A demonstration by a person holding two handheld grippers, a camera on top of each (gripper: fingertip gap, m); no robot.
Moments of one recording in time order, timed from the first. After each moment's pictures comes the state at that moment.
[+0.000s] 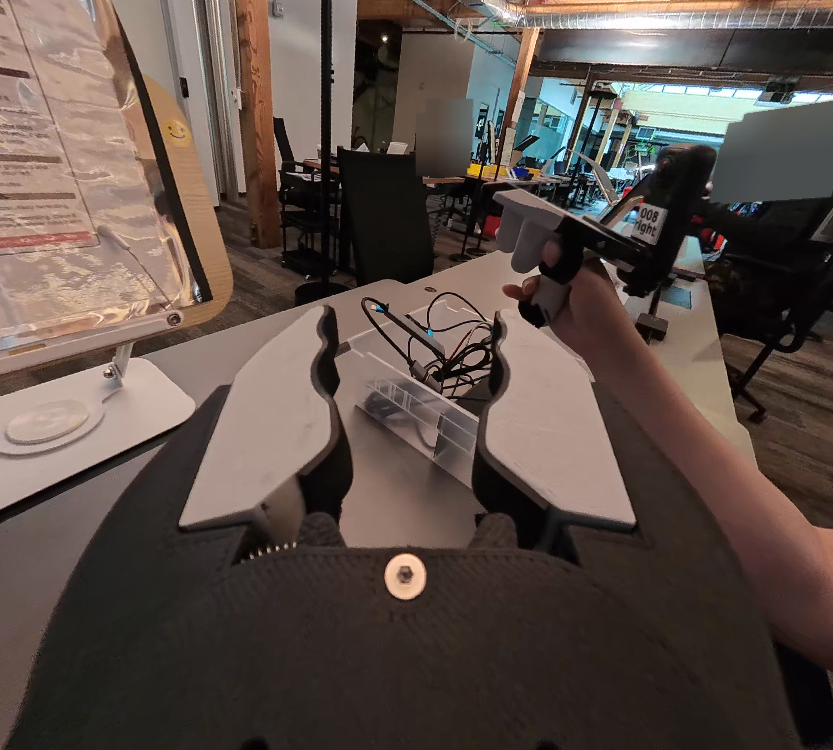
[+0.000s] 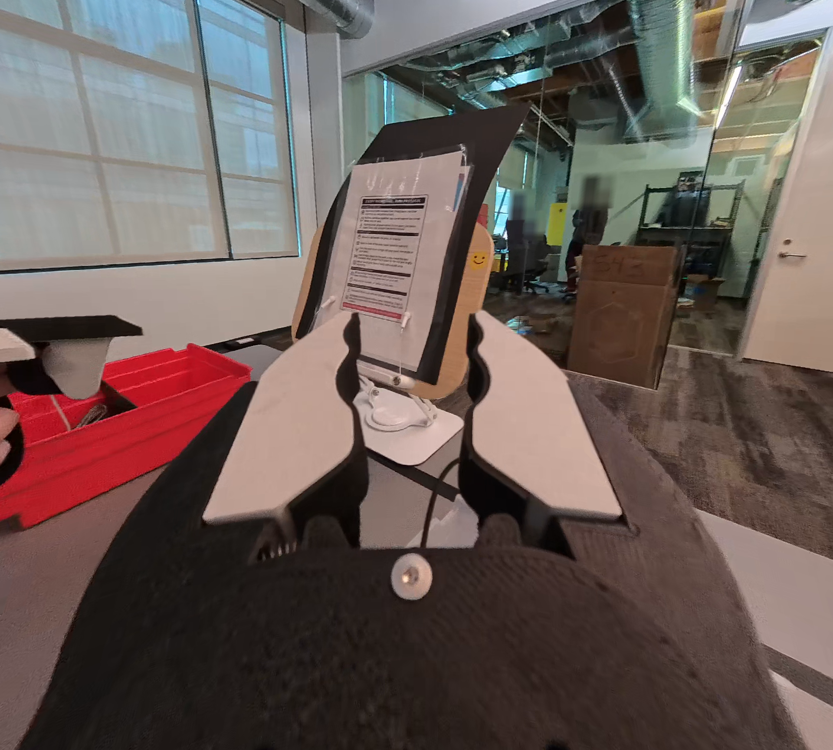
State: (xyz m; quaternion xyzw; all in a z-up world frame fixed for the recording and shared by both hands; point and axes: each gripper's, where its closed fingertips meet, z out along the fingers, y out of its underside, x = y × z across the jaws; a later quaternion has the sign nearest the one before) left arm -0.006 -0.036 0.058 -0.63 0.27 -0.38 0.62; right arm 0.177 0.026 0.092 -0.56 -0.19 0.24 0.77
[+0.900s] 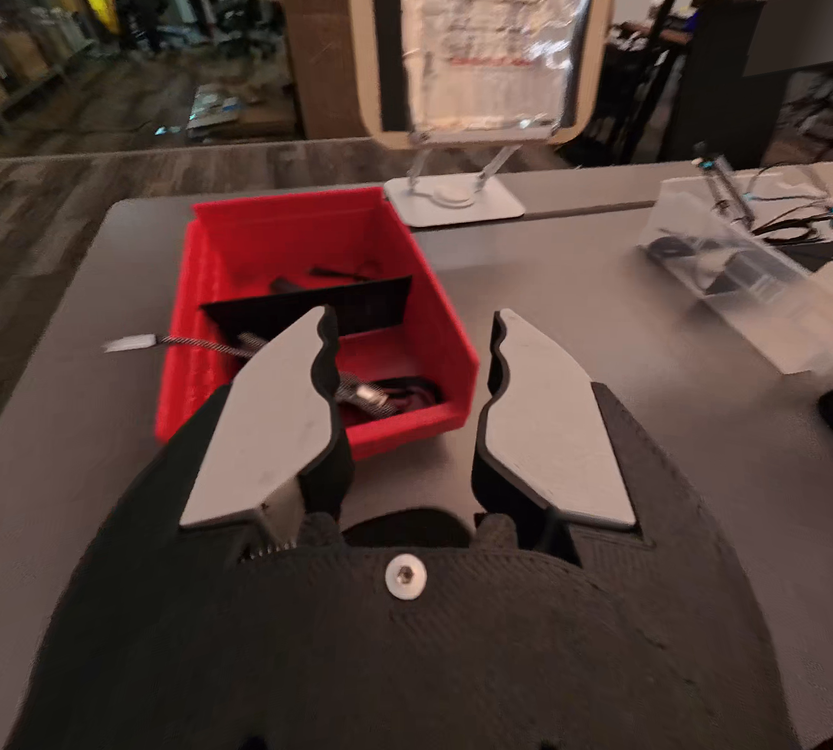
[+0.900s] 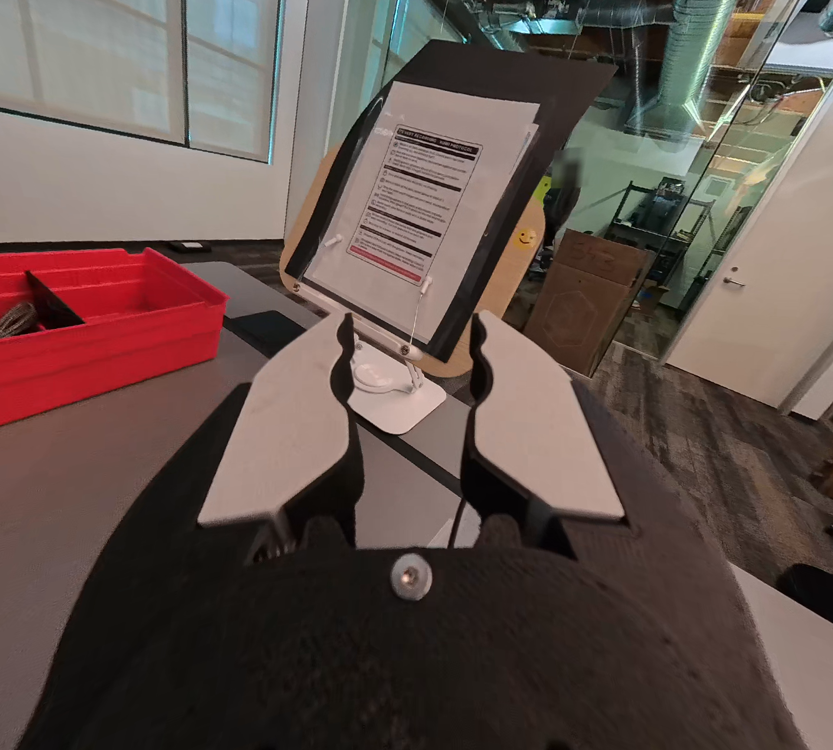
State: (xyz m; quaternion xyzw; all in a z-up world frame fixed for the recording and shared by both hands) left arm -0.315 -0.123 0.001 -0.79 0.10 -0.10 0.60; right arm 0.104 0.032 0.073 -0.59 -0.27 0.13 0.75
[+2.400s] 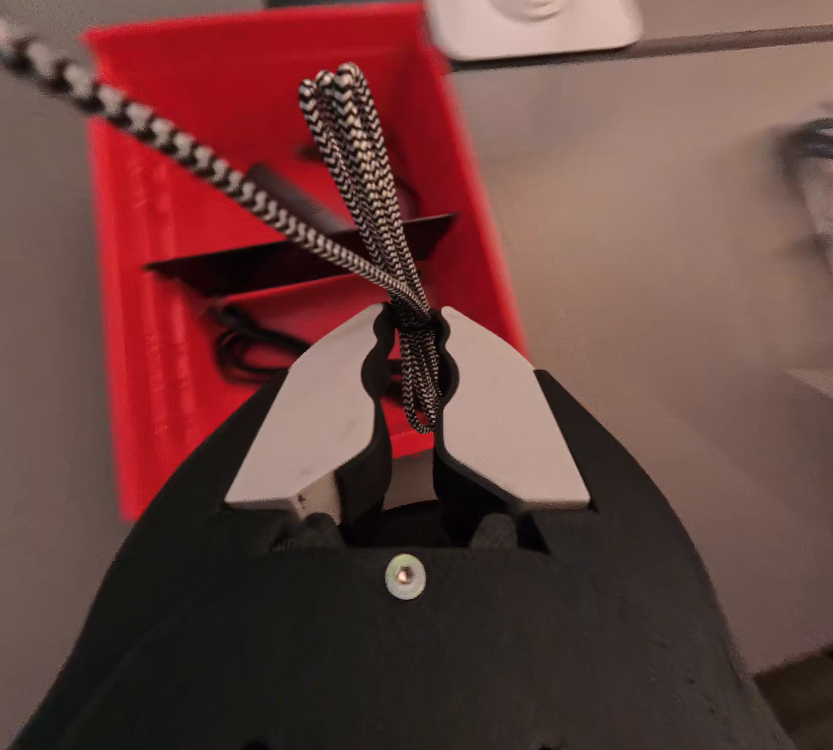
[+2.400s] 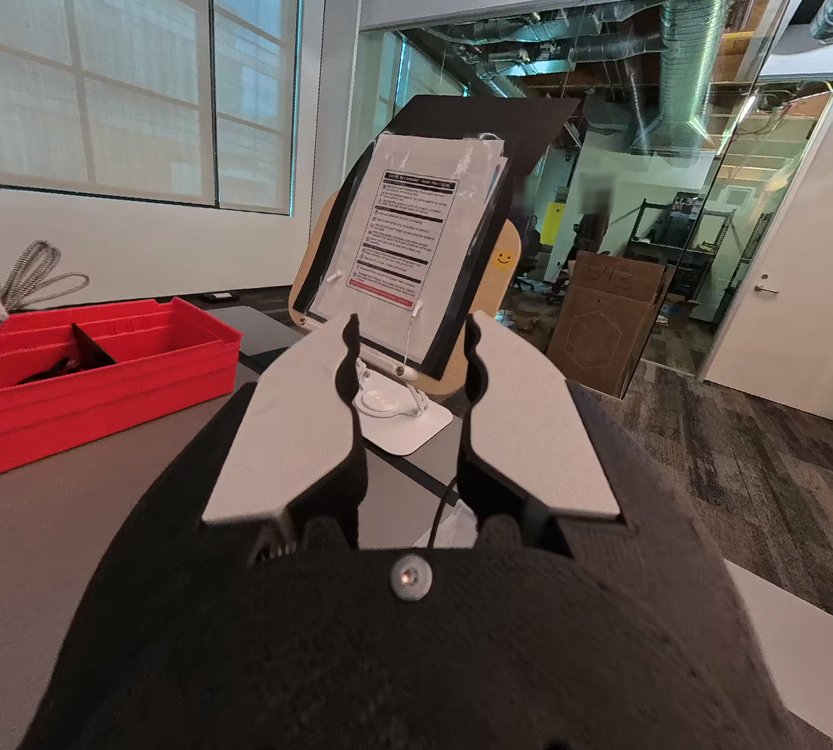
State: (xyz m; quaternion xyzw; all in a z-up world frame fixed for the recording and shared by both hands) left arm -0.304 -0.035 -0.046 -0.92 0.10 -0.09 0.38; right arm 0.141 0.023 0.090 -0.57 -0.24 0.18 0.76
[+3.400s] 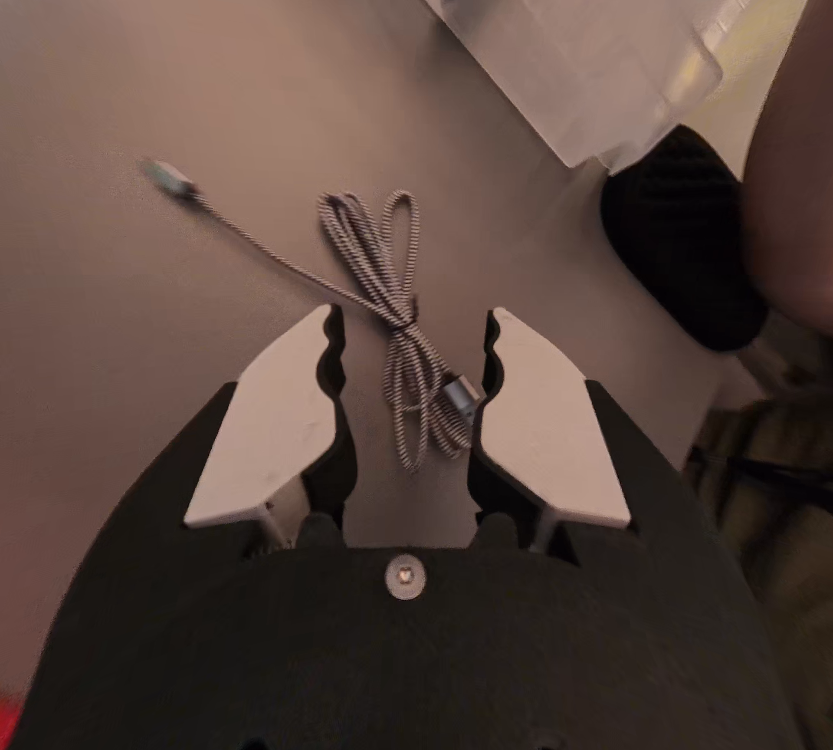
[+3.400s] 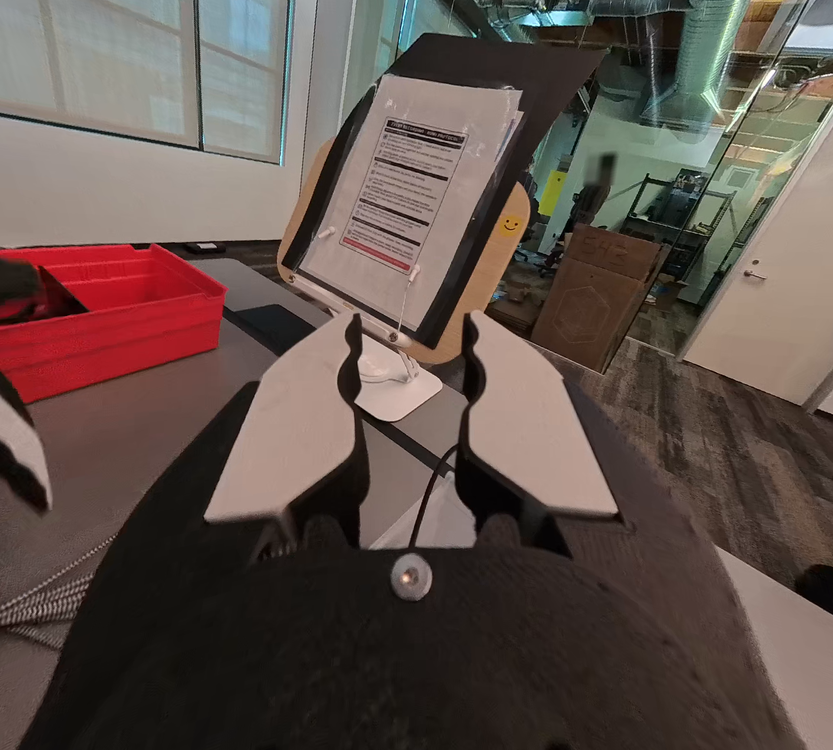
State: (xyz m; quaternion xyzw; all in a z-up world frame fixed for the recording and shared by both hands) left arm -0.041 -0.084 -0.140 -0.86 0.38 -0.26 0.22; right arm 0.133 0.034 0.070 -0.60 -0.27 0.15 0.74
